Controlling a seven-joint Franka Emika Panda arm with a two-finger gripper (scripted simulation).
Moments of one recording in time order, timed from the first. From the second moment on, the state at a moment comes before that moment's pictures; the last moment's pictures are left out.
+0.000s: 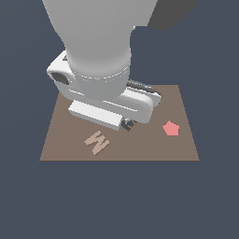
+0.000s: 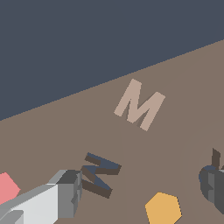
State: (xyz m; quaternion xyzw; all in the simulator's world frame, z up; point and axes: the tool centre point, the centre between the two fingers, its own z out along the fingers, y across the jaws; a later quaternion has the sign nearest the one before) arm 0.049 -0.030 0.131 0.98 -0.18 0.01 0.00
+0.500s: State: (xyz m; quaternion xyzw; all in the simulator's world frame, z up) arm 0.081 -0.051 0.079 0.95 -0.33 0.00 0.00
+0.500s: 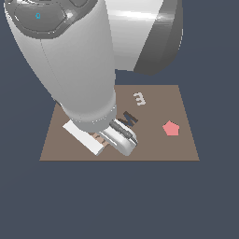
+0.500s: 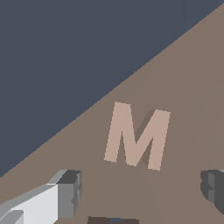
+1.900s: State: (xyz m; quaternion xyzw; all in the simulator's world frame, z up) arm 0.097 -0.069 0.030 0.91 -0.41 0.00 0.00
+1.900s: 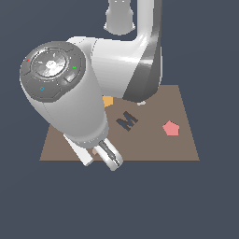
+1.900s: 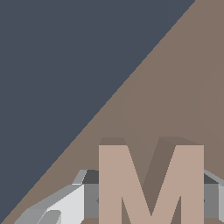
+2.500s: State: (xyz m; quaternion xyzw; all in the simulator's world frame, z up) arm 0.097 -0.069 0.031 0.91 -0.42 0.00 0.00
